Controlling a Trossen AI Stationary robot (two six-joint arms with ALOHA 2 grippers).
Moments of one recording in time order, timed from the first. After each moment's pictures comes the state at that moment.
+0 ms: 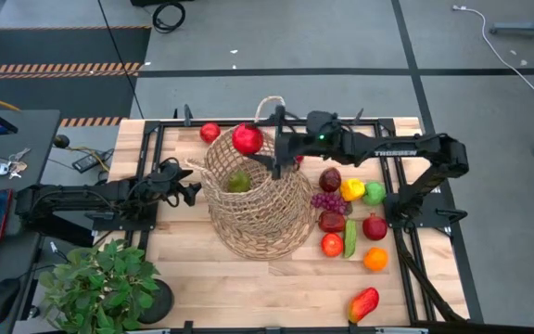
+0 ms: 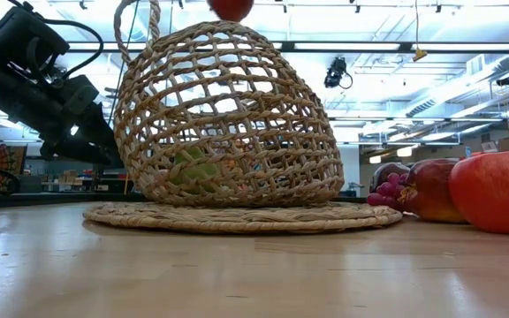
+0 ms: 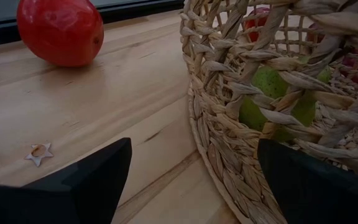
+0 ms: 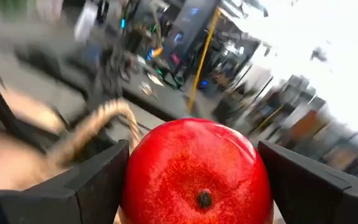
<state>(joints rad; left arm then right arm) 0.14 0.42 0.09 -0.19 -0.46 -0.54 -0.15 1.57 1.33 0.25 -0.05 -0.71</state>
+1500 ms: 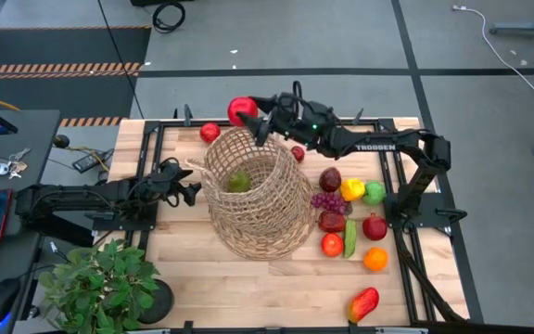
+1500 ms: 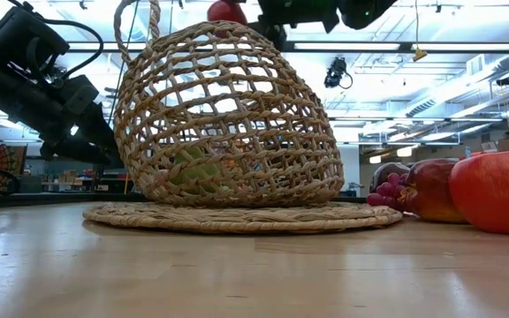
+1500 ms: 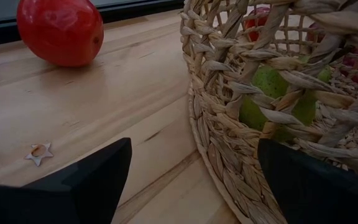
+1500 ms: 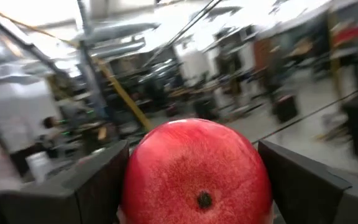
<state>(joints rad) 0.14 0.42 0.09 -0.19 -0.46 -0.54 -0.27 1.70 1.33 0.60 0.12 0.30</state>
